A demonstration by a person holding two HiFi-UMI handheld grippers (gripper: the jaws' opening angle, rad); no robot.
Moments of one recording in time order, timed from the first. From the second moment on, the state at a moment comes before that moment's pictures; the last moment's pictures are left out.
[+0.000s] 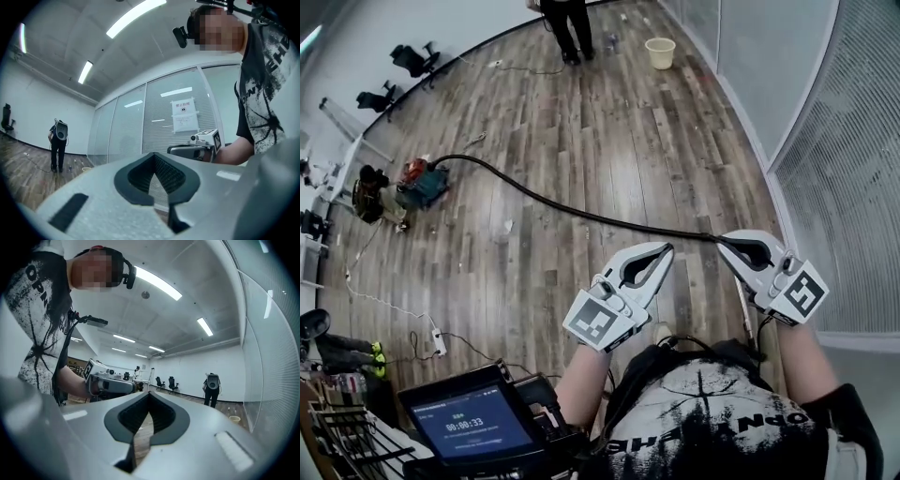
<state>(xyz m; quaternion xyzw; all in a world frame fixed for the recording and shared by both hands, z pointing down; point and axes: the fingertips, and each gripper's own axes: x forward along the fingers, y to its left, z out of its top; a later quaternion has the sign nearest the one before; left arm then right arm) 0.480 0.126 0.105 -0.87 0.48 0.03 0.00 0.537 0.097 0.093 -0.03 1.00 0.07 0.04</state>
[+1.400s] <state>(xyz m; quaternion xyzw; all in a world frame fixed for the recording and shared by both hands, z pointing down) 0.454 0.116 0.090 -0.81 0.58 0.03 0.00 0.479 0.097 0.094 0.08 1.00 0.06 -0.01</state>
